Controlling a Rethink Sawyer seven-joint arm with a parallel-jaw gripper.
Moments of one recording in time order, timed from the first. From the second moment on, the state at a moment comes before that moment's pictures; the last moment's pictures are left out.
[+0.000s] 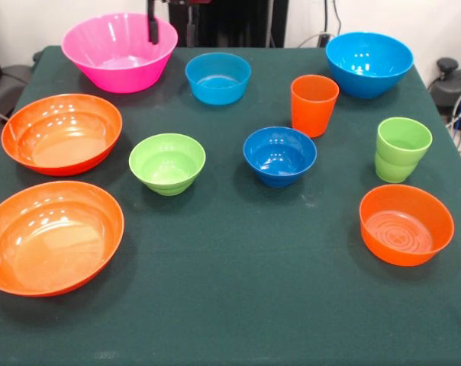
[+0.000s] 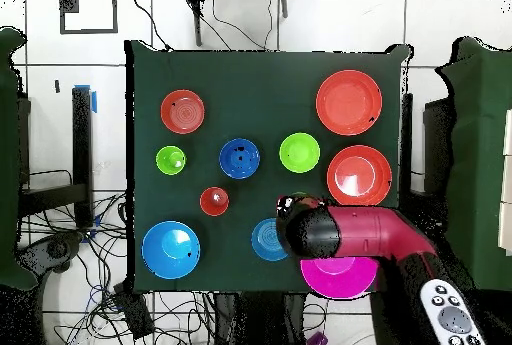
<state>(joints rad) -0.67 -0.88 0.31 1.98 -0.50 0.48 1.82</state>
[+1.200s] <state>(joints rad) -0.75 -0.79 0.39 1.98 -0.64 0.50 1.82</state>
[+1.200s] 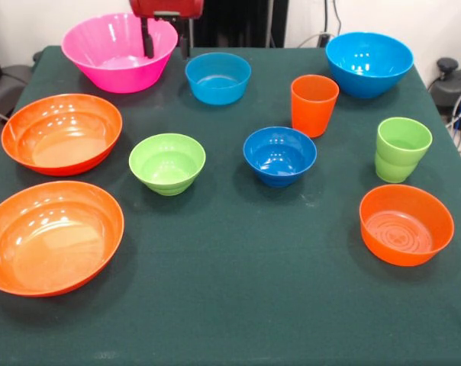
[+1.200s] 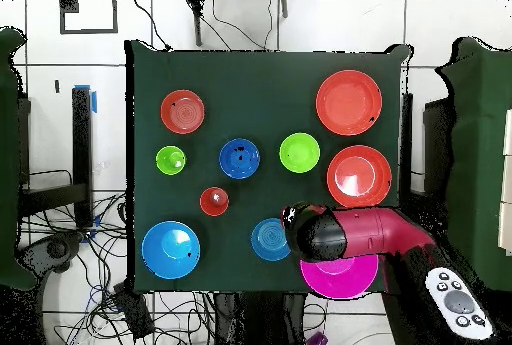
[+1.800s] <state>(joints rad) -0.74 -0.74 0.39 1.98 -0.66 0.50 1.82</state>
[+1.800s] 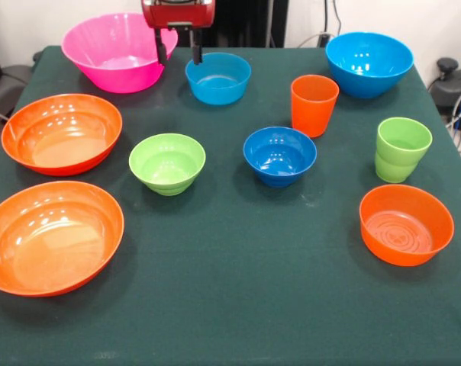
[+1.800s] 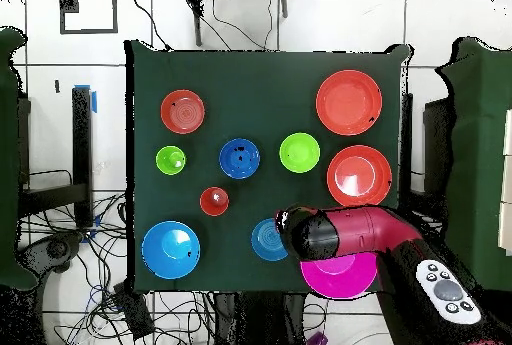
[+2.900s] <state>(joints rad) -0.74 -0.72 0.39 1.98 -0.68 0.50 1.82</state>
